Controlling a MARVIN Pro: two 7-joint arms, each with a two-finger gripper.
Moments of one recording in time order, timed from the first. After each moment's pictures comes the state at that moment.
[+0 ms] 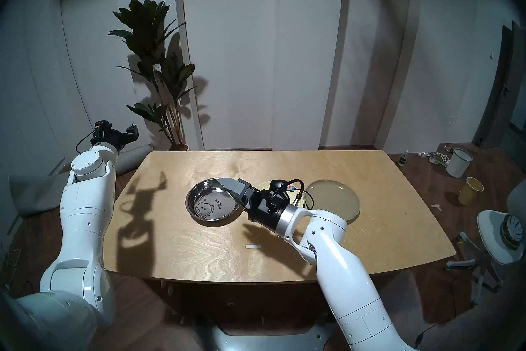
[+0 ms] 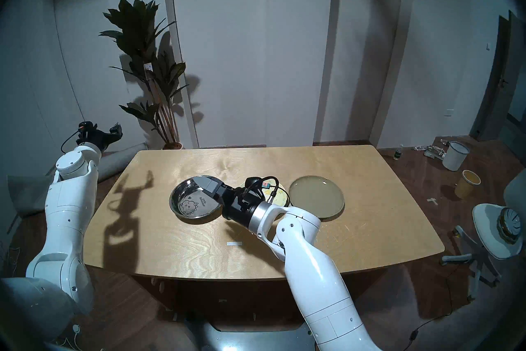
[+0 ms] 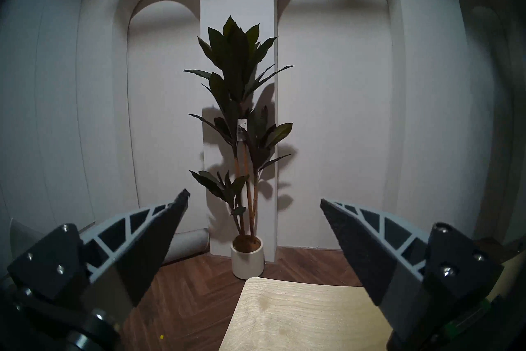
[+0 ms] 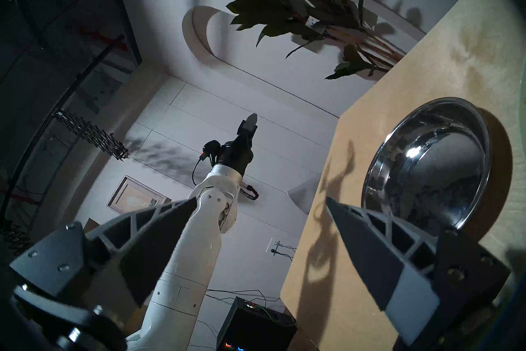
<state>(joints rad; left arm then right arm) 1.04 -1.13 -1.84 -1.05 -0.21 0.08 -0.22 -1.58 -1.57 1.27 -1.71 1.11 0.67 0.25</state>
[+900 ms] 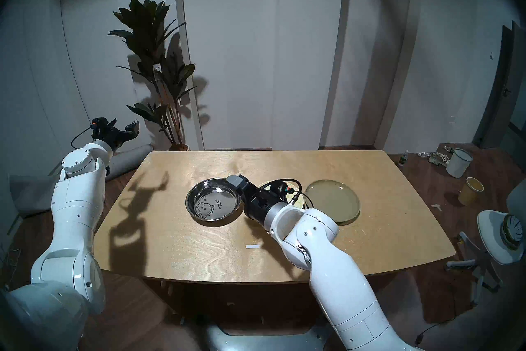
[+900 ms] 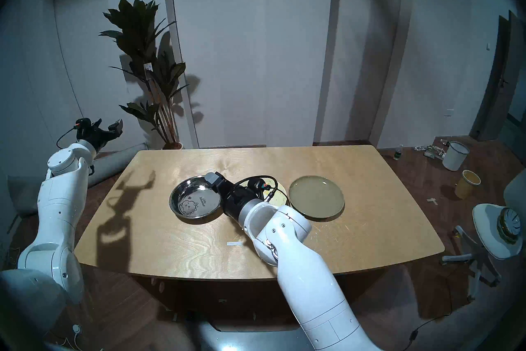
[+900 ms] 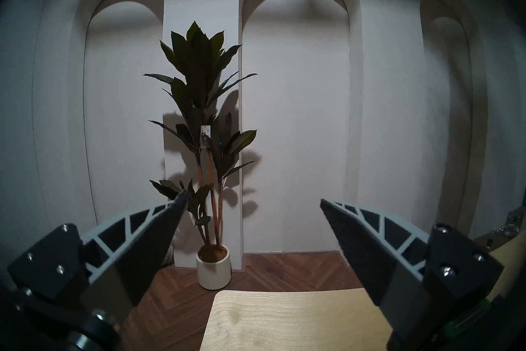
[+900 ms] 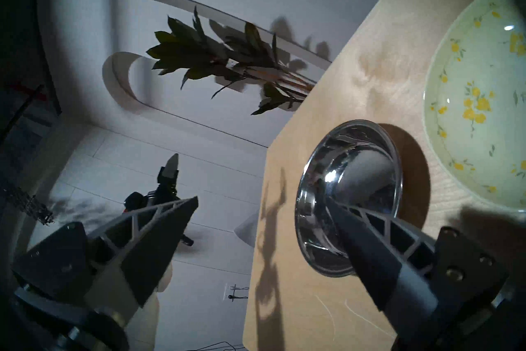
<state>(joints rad) 0.98 -1.07 -1.83 -0.93 -0.27 0.02 -0.44 -1.56 -1.55 1.12 -1.76 1.30 0.38 -0.30</state>
